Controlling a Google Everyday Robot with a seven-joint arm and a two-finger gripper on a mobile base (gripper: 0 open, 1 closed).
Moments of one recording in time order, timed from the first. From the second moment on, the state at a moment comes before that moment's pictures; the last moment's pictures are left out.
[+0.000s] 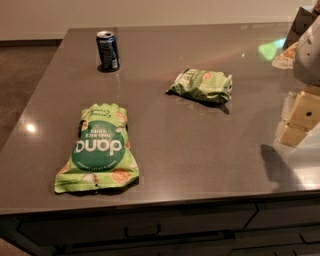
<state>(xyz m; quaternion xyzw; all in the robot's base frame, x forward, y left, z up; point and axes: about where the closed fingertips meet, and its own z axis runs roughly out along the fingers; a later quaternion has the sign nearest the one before) 0.438 -0.216 0.978 -0.60 0.78 -0.04 0.16</state>
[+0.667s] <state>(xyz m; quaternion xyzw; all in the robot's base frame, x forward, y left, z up) 0.444 -0.204 0.978 -0.60 0.78 -0.03 0.16</state>
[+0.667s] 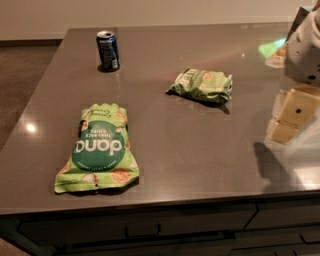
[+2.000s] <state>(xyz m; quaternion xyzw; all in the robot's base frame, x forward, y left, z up) 0.494 -0.032 0.935 -0.58 0.80 0.05 0.16</state>
